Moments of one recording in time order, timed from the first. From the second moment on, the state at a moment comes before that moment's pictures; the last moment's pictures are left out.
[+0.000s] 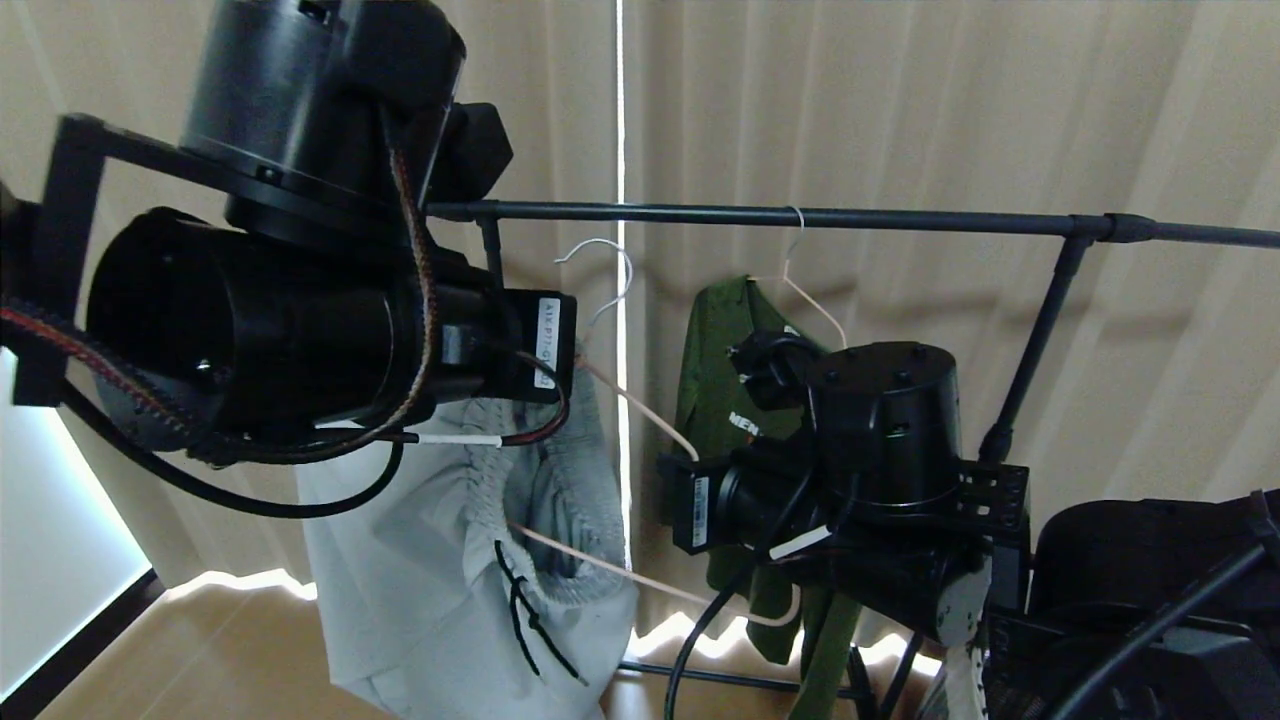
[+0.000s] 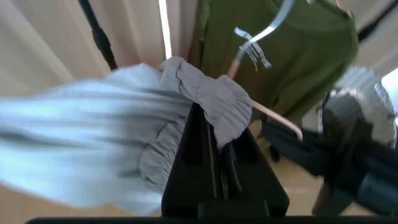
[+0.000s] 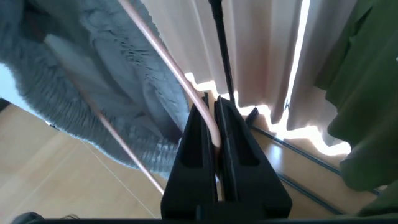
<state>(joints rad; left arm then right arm) -0.80 1.61 -1.43 0.35 0.43 -0.27 0.86 1.83 -0.94 -0.52 -0.22 0.44</state>
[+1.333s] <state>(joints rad) -0.82 1.50 -1.23 0.33 0.42 -0.18 0.76 1.81 -0.82 -0.81 -0.22 0.21</state>
